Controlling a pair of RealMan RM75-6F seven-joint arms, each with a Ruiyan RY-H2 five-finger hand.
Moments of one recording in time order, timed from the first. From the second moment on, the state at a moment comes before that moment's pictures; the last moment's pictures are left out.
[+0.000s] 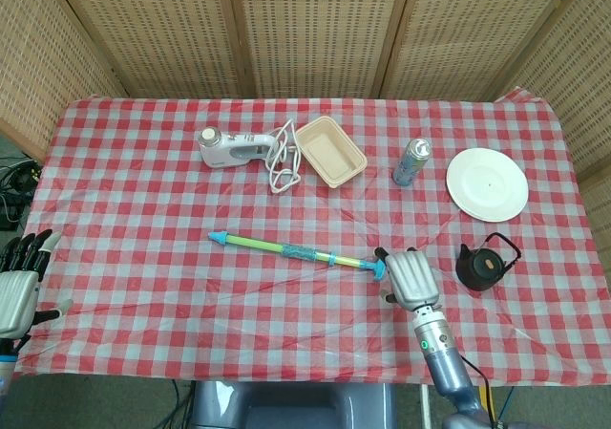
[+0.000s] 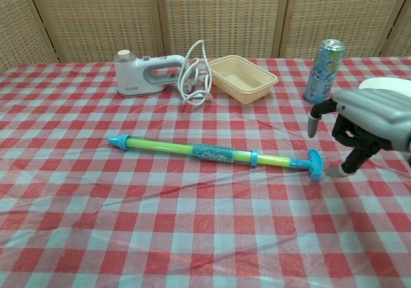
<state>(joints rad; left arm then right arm) -0.12 -1.16 -0.05 -1.62 1.42 1.41 0.14 0.41 -1.62 0.22 -1.70 -1.17 1.18 -0.69</state>
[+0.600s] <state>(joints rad) -0.15 -1.17 -0.05 -1.59 1.39 1.35 0.14 0.53 -1.75 0.29 -1.53 -1.03 1.13 -0.69</state>
